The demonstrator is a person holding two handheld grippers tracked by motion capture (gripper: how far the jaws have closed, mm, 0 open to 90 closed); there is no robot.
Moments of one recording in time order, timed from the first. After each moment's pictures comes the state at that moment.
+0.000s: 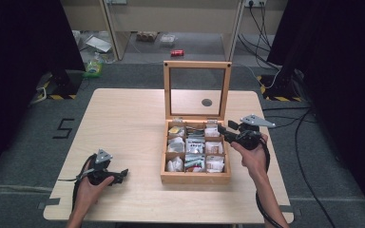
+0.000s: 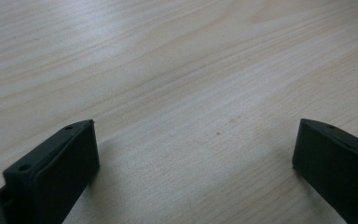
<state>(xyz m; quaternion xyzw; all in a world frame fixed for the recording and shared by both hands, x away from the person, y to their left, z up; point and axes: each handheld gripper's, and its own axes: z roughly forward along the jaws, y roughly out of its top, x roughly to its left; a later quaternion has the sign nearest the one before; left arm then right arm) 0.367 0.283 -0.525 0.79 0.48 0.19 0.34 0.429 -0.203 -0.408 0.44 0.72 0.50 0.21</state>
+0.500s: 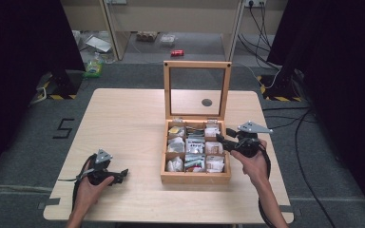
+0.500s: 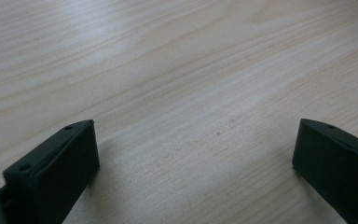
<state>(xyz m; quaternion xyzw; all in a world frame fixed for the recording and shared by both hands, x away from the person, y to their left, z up) 0.367 0.283 -0.525 0.79 0.48 0.19 0.34 0.414 -0.203 -0.420 0.42 0.74 0.48 0.19</state>
